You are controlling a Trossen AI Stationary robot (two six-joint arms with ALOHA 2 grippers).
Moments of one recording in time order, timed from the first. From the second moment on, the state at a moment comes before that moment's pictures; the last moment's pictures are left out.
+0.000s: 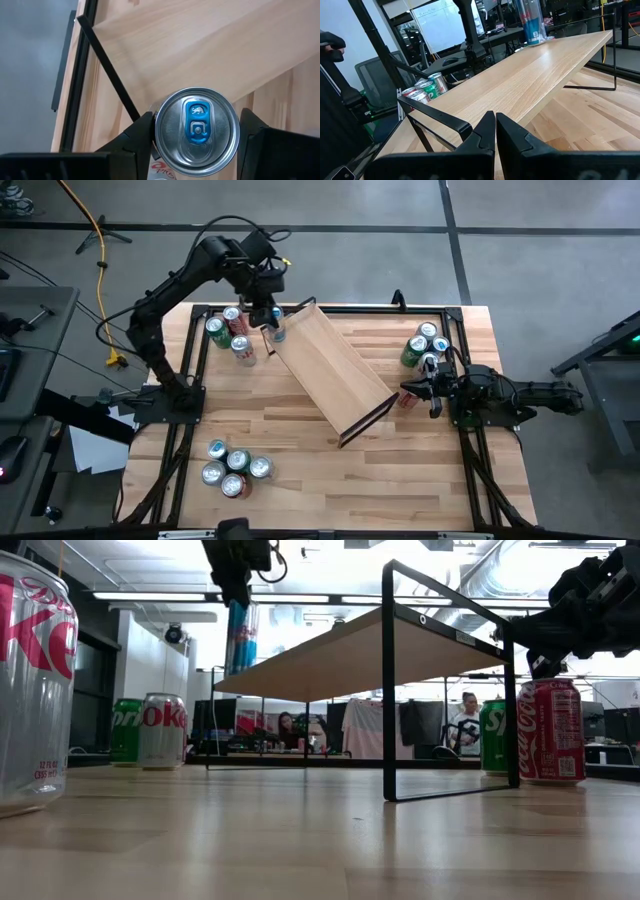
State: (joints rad) left arm 0.69 1.71 1.96 -1.45 0.25 0.49; right arm -0.04 0.03 0.01 0.02 0.01 0.31
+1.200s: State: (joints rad) left arm 0.69 1.71 1.99 -1.46 0.24 0.44; right arm -0.04 0.03 0.01 0.02 0.01 0.31
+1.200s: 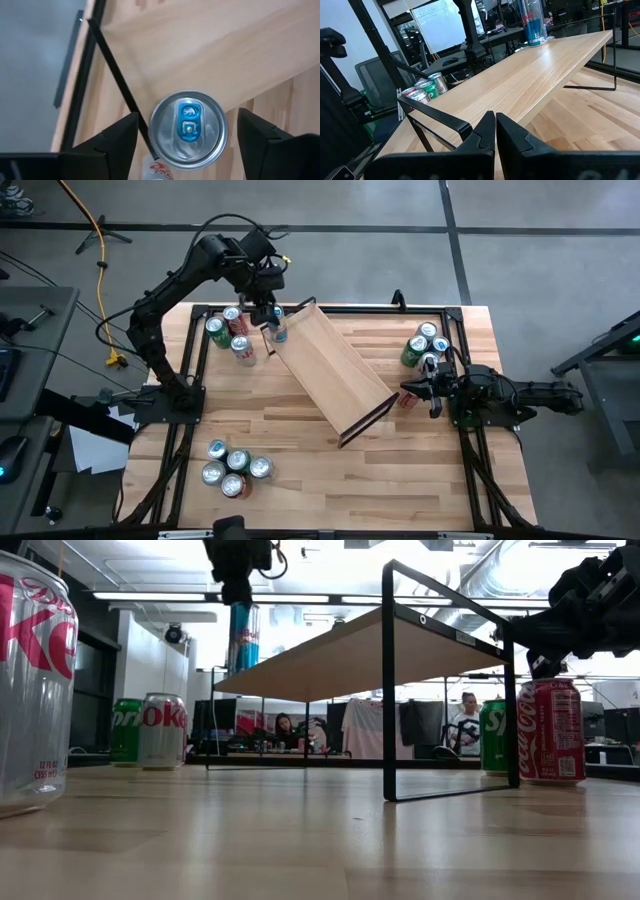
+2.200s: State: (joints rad) left arm 0.35 1.35 1.85 -0.88 0.19 -0.01; right arm -0.04 0.03 0.01 0.02 0.01 0.31
